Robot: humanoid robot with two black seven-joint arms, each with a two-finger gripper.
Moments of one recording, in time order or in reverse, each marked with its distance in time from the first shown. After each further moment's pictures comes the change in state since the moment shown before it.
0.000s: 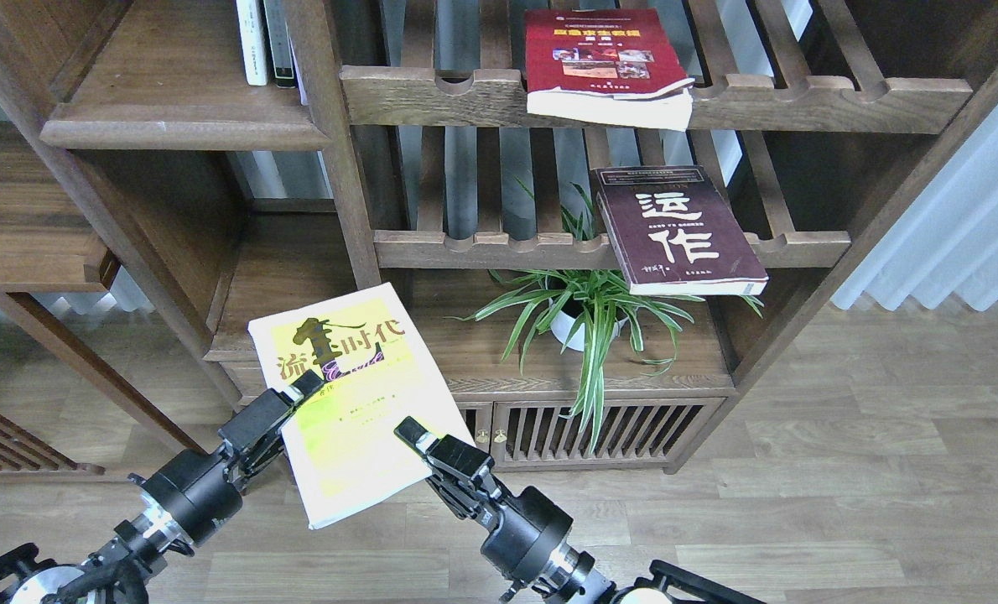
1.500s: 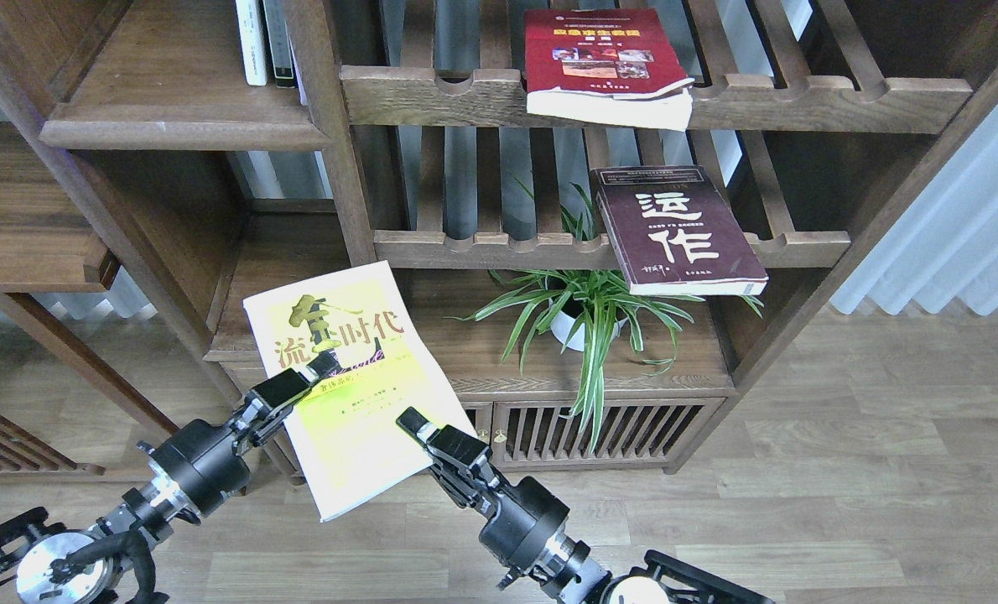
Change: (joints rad) left arm -0.076 0.016 0.053 -0.002 0.003 0.000 -0.005; right arm 0.034 0.026 0.026 -0.066 0.001 0.000 0.003
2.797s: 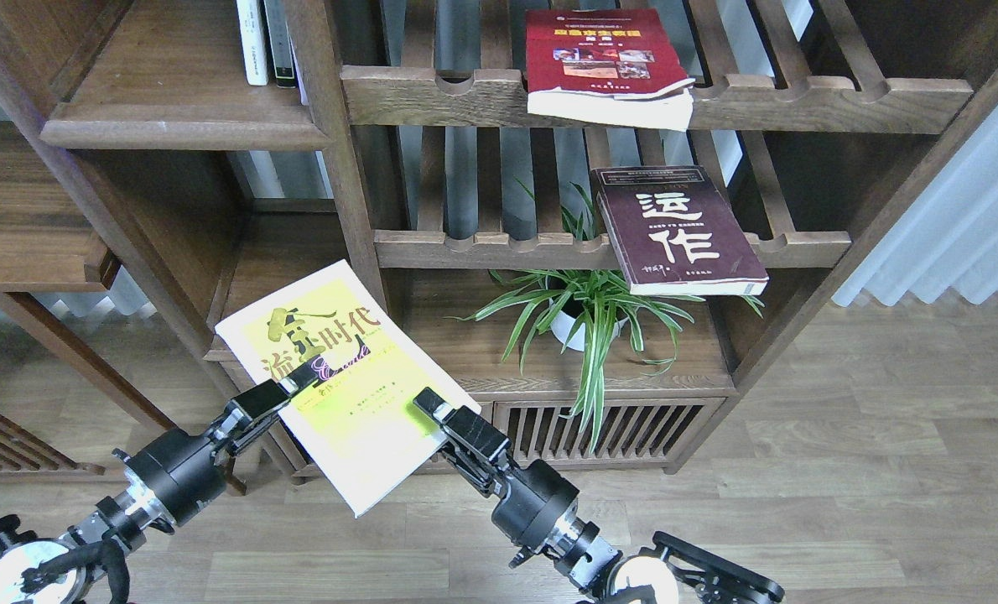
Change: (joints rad) left arm 0.007 0.056 0.003 0.004 -0.001 0.000 -0.015; right arm 0.024 -0.014 0.036 -0.059 -0.039 0.000 0.002
